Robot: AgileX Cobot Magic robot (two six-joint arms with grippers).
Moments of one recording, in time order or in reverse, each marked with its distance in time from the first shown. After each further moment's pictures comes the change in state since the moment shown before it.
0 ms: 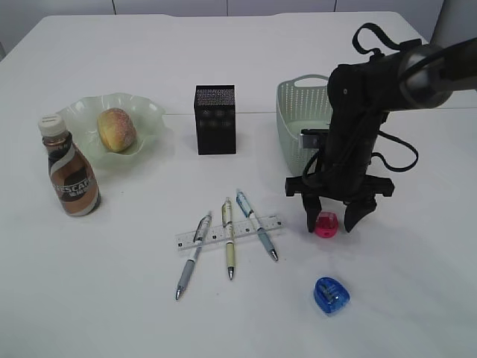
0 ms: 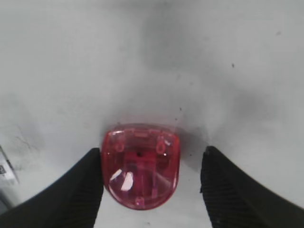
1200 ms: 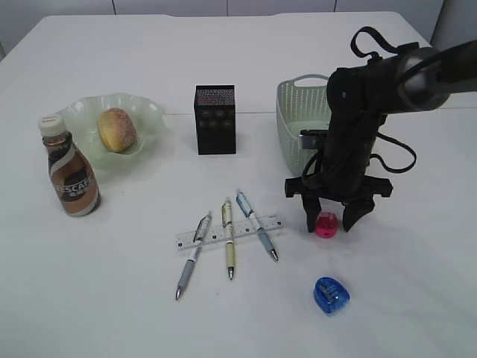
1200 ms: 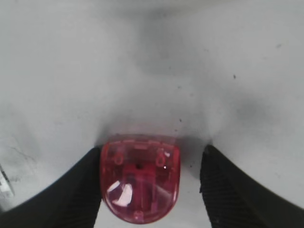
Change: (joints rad) left arm 0.000 0.000 0.000 0.000 0.002 0.000; right arm 0.000 0.010 0.000 -0.010 -0.025 0.000
